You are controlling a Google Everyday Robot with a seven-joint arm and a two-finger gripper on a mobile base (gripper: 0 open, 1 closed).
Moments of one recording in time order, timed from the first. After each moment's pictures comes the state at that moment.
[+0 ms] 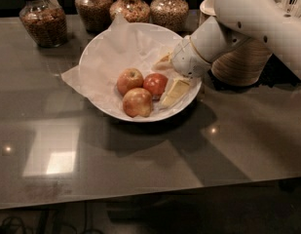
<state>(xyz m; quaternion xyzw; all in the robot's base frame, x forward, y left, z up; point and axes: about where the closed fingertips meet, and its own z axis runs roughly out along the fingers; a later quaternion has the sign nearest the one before) 0.585 -0.044 0.856 -0.73 0.60 0.16 0.29</state>
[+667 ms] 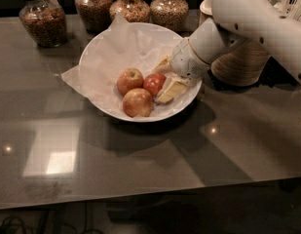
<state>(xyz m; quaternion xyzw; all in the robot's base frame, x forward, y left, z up) 0.586 -0.042 0.850 -0.73 0.60 0.16 0.28</state>
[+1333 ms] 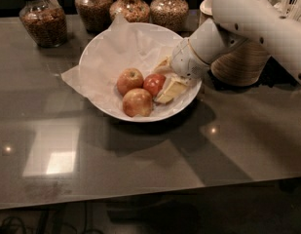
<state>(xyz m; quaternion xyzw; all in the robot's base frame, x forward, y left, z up) 0.586 -0.041 0.850 -0.73 0.60 0.16 0.28</state>
